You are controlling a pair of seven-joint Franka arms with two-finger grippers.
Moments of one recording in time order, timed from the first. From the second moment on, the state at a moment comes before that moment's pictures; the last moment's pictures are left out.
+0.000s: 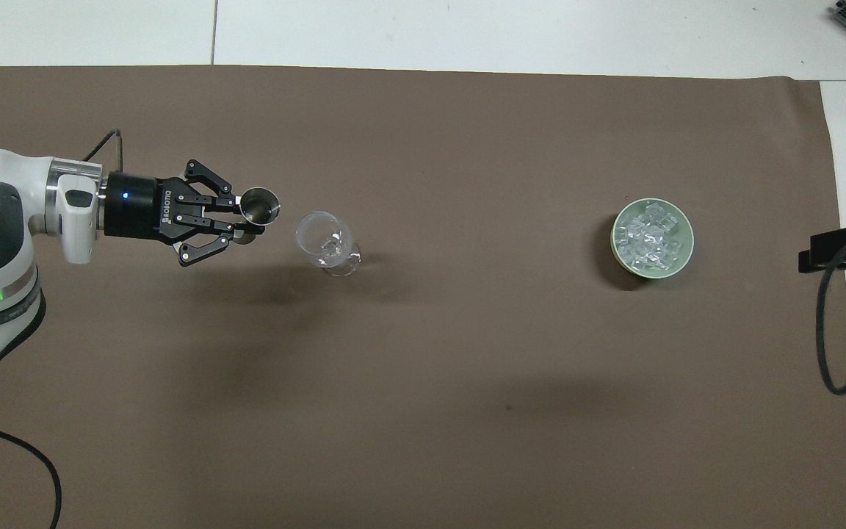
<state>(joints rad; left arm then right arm) 0.17 0.24 -0.23 -1.86 -1.07 1.82 1.98 0.09 -0.08 -0.14 -1.59 0.00 1.50 0.09</state>
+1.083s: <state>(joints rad) 0.13 0.17 -0.23 -1.84 -0.92 1.87 1.81 0.09 -0.08 -0.14 -1.59 0.00 1.50 0.09</state>
